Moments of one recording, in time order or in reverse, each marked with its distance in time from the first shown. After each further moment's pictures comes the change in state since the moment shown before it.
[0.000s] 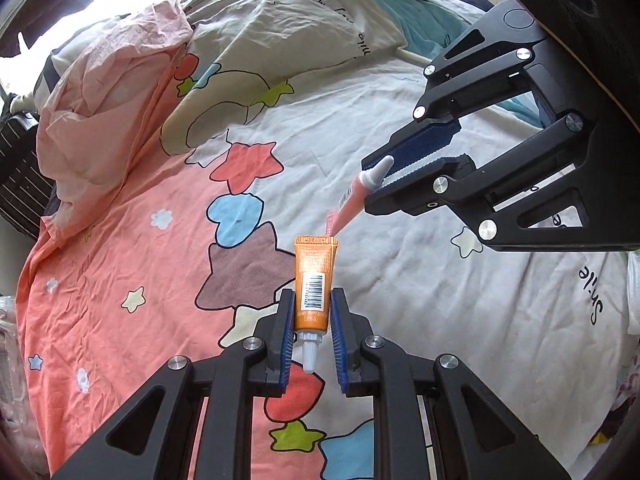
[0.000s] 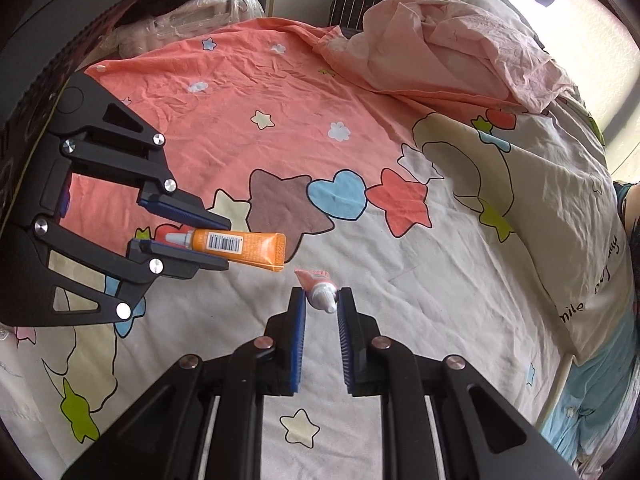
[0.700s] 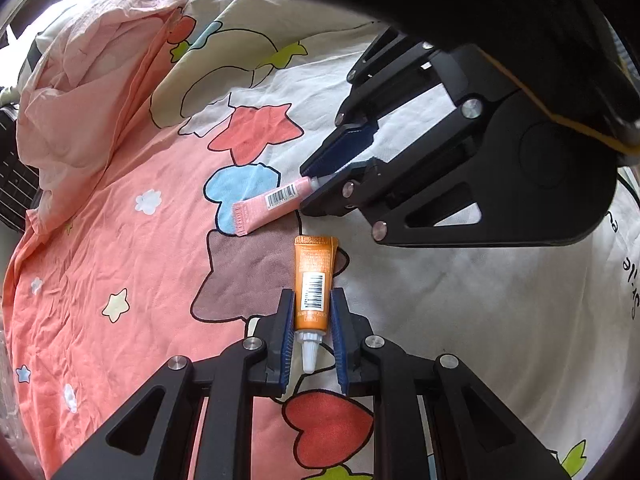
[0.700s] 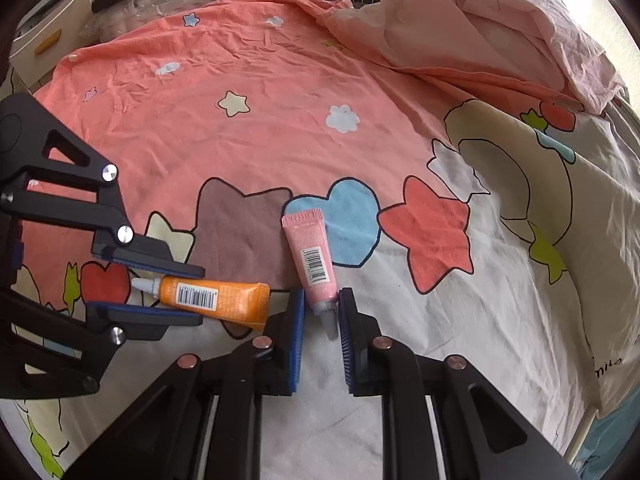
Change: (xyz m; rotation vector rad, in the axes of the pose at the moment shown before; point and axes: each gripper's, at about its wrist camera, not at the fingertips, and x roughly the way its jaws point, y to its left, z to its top) left arm 0.061 0.023 -0.011 0.011 0.071 -0.001; right arm 0.093 -0.016 0.033 -0.037 0.040 0.038
